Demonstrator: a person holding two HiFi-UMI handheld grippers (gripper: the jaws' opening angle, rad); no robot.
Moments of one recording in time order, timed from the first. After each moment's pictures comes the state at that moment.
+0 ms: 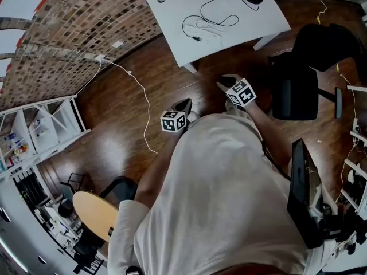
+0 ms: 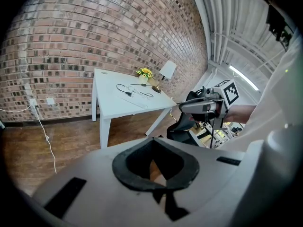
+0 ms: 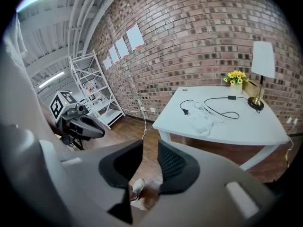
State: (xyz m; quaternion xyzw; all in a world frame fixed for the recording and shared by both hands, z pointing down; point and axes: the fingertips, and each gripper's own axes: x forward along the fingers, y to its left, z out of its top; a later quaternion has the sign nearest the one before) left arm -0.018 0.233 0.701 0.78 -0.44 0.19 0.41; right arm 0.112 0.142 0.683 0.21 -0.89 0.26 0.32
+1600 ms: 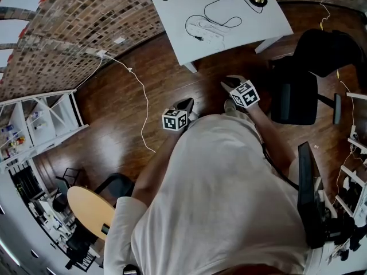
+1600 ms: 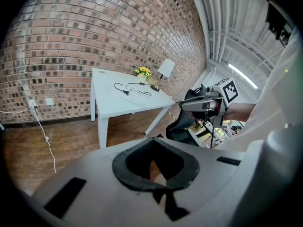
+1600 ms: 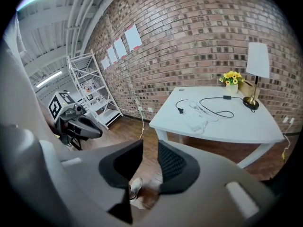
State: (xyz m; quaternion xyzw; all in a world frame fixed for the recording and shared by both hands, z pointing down) left arm -0.007 0.237 0.703 0.78 -0.43 0.19 0.41; right arm 0.130 0.140 0.682 0.23 -0.88 0.26 0.32
